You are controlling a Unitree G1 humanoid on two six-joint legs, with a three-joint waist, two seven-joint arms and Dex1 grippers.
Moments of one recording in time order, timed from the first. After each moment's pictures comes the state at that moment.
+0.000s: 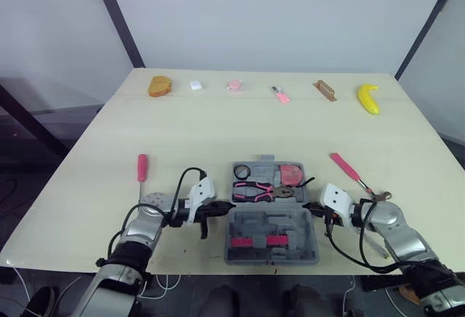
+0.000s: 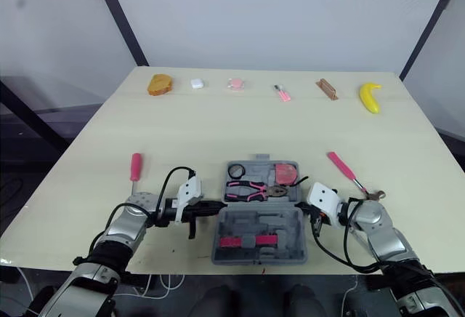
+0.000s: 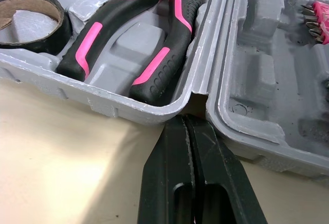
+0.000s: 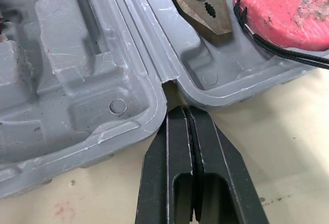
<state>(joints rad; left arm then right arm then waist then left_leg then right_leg) -0.41 0.51 -0.16 0.58 -0.10 -0.12 -1.22 -0.25 -0.53 0.22 0.21 -0.02 0.03 0.92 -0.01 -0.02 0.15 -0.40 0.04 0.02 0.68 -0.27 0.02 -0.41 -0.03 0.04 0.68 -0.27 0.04</state>
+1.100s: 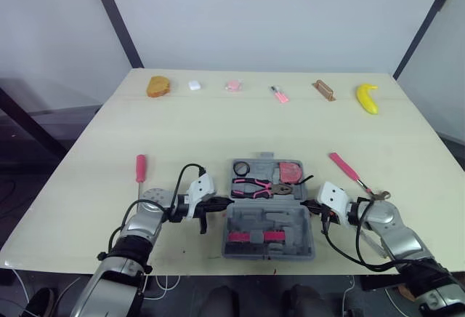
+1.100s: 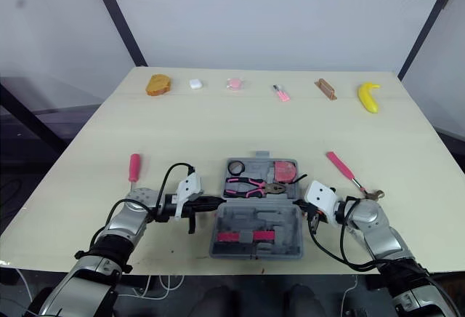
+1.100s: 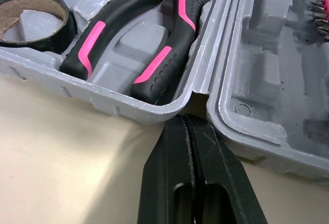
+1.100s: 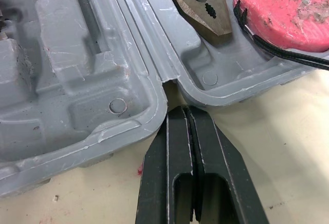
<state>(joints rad) -0.45 0.51 -0.16 0.65 -0.08 -0.18 -1.21 -0.26 -0.50 0.22 0.21 -0.03 0.03 0.91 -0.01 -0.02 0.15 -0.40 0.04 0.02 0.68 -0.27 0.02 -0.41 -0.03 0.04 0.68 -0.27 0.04</state>
